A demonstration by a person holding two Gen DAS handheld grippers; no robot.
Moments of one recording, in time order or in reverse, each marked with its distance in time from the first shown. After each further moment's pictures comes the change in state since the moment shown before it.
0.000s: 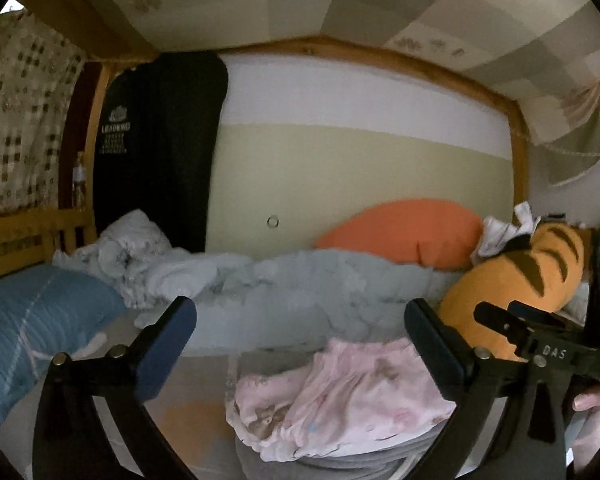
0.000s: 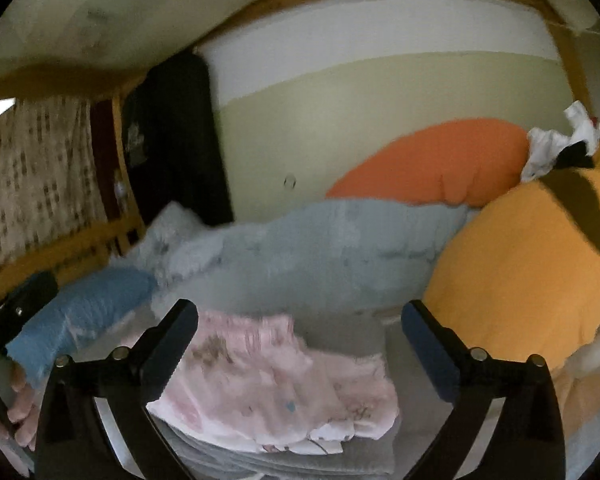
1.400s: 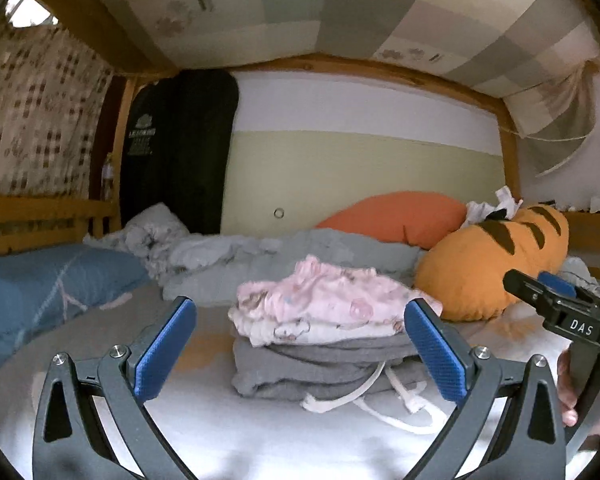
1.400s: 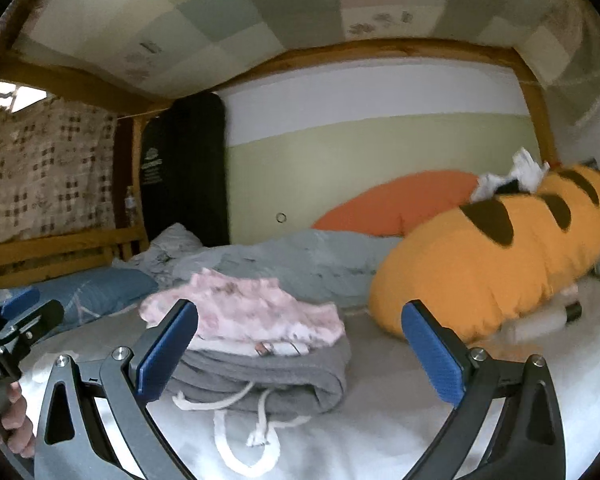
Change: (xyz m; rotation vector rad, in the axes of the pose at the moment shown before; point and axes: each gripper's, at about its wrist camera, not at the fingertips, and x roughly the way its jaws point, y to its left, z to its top) left arm -0.104 -0.035 -0.101 0.018 -0.036 0.060; right arm -0.135 -0.007 -0.092 -0.067 -0.133 -0.048
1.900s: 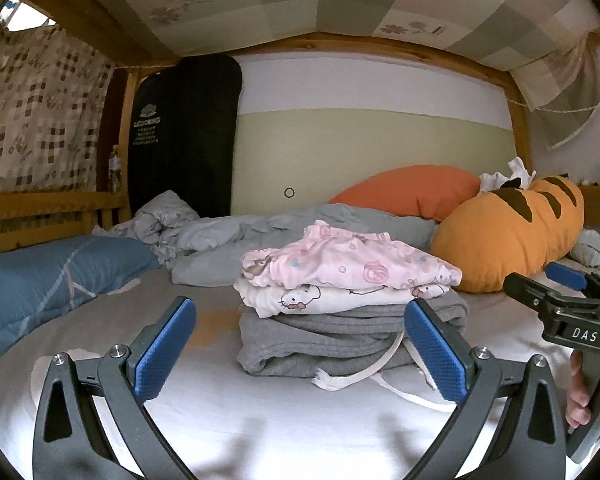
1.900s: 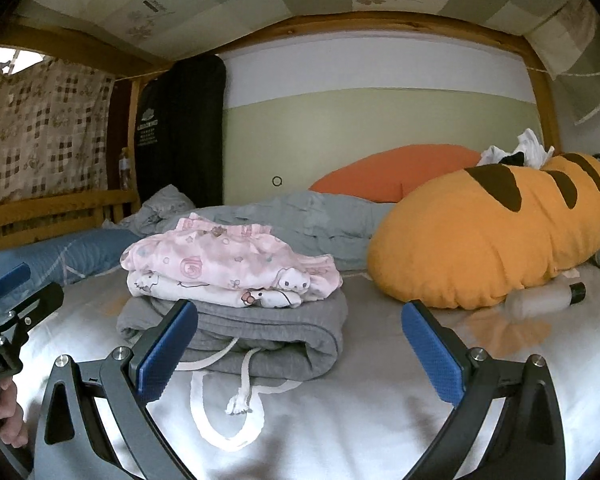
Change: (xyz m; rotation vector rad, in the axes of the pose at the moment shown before) left arm 0.014 -0.009 -0.026 0.039 0.046 0.049; right arm 0.022 0.003 -0.029 -0.077 0.086 -0.011
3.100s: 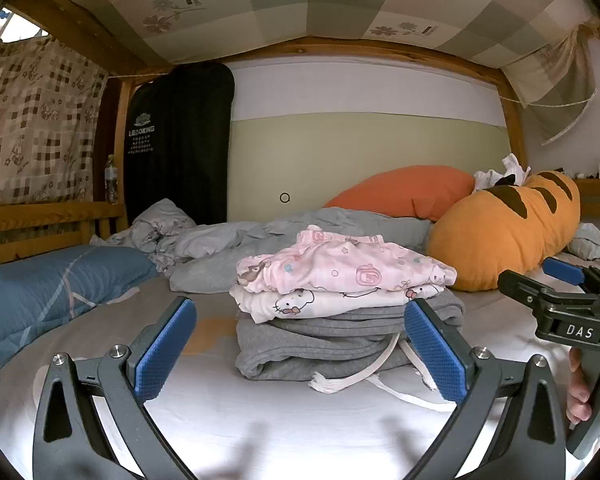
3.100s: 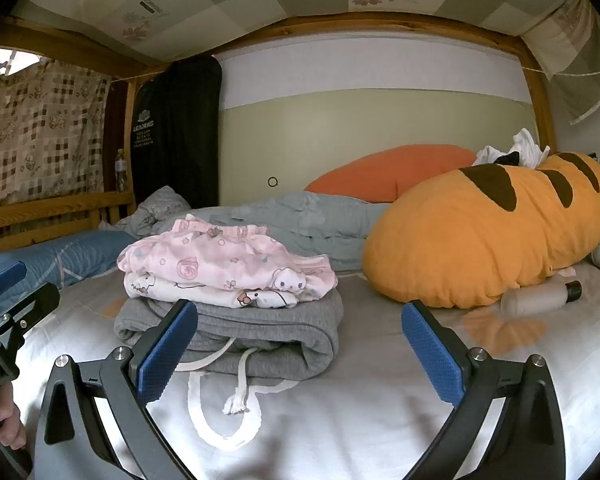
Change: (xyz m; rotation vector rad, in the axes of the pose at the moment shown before) left arm -0.007 -0.008 0.001 0.029 -0.020 0.001; right arm -0.005 0.002 0.000 -0.009 -0.015 -0.011
